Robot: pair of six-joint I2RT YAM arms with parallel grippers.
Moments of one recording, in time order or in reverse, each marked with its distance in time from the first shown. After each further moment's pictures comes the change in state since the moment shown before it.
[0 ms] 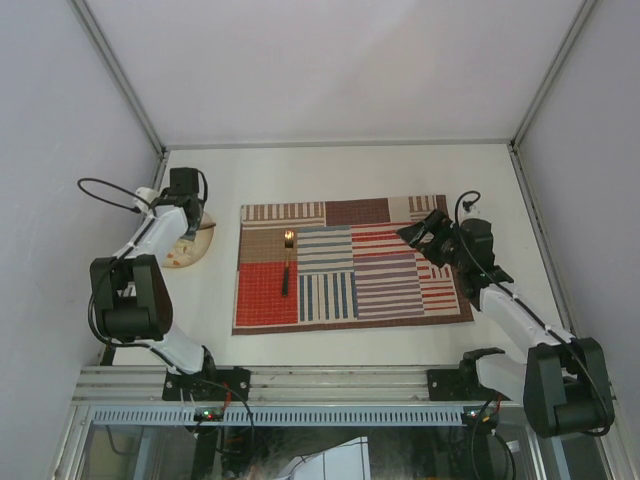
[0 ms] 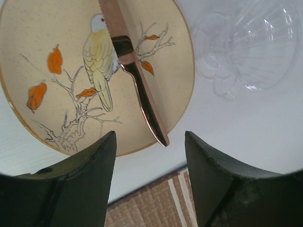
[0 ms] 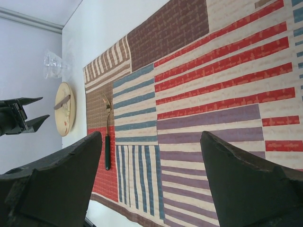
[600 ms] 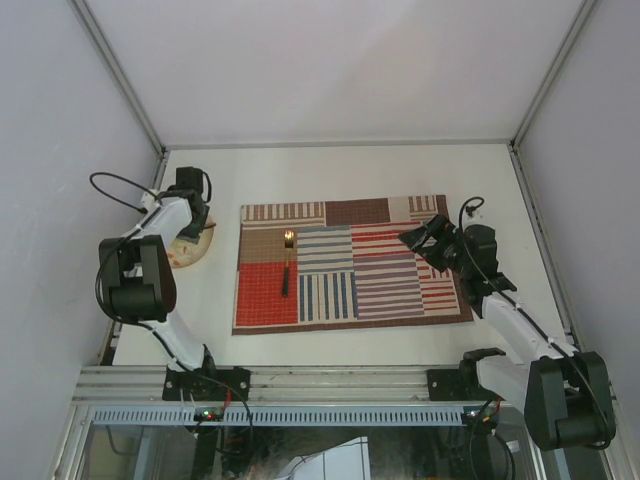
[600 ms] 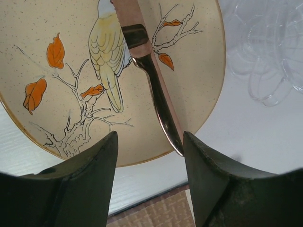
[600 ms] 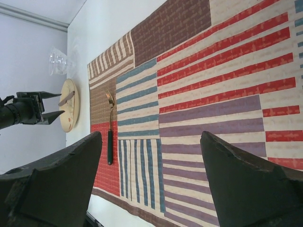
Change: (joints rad) left arm 0.020 0.128 0.069 -0.074 0.023 0.005; right arm -0.012 -0.066 -0.044 -0.003 -0.026 0.008
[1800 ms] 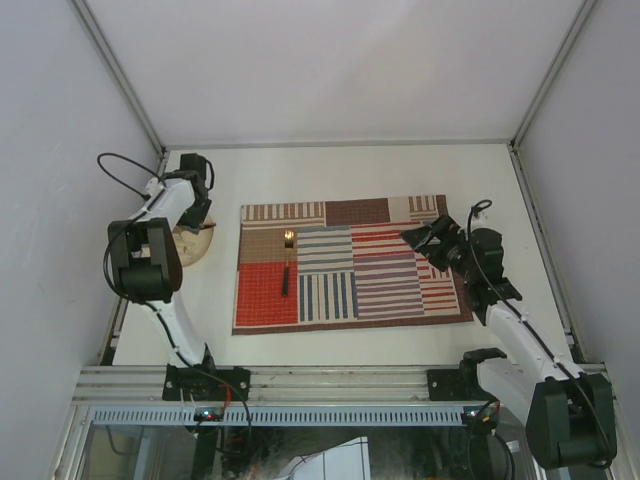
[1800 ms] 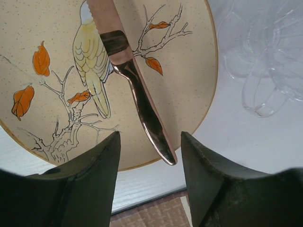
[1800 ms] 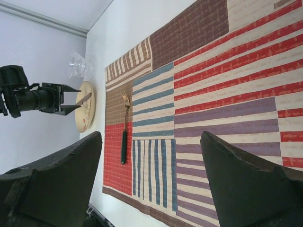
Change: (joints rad) left arm -0.005 0.169 0.241 -0.190 -0.005 0.028; right arm -0.006 -0.097 -0.018 -0.010 -0.018 0.037
